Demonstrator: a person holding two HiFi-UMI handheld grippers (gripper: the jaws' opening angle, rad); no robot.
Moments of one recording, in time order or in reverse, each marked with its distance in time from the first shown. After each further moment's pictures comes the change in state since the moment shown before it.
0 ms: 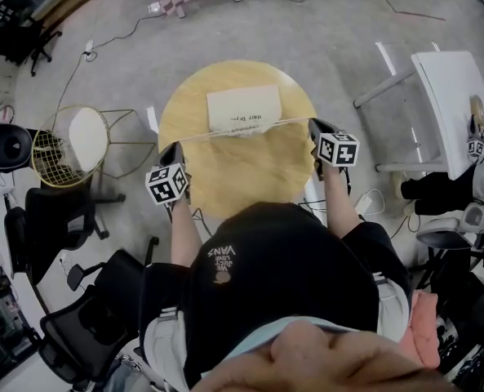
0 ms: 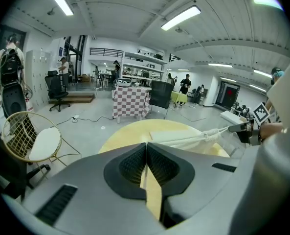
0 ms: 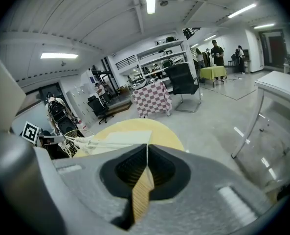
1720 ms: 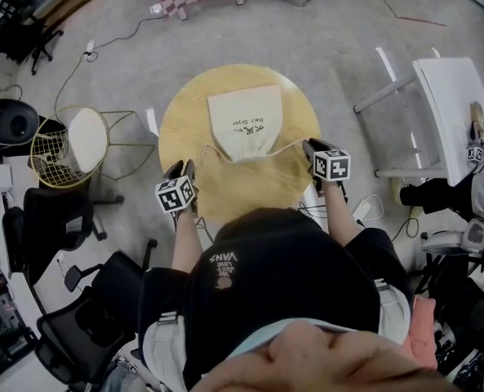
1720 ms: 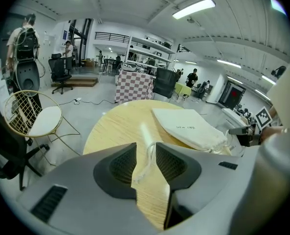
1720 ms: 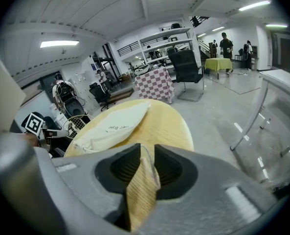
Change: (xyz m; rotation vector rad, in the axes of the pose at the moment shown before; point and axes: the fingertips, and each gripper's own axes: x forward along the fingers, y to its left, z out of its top) left arm 0.009 0.004 -0.078 -0.099 0.141 -0.001; right arm 0.009 0.003 -0.069 -0.047 0.157 0.005
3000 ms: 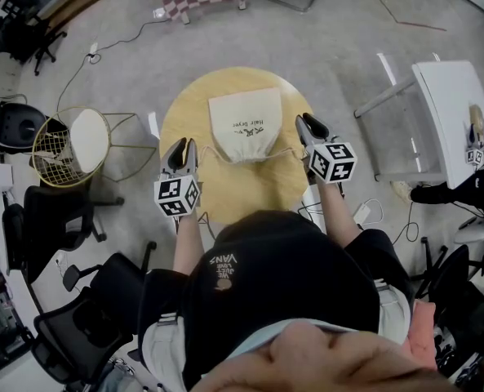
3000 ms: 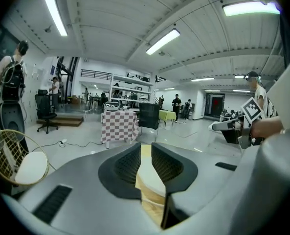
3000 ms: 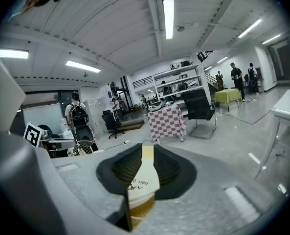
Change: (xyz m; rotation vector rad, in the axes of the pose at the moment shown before) left arm -0.062 -0.082 0.120 0.227 -0.406 -0.097; right arm -0.064 0.072 0.136 -0.105 -0.423 0.089
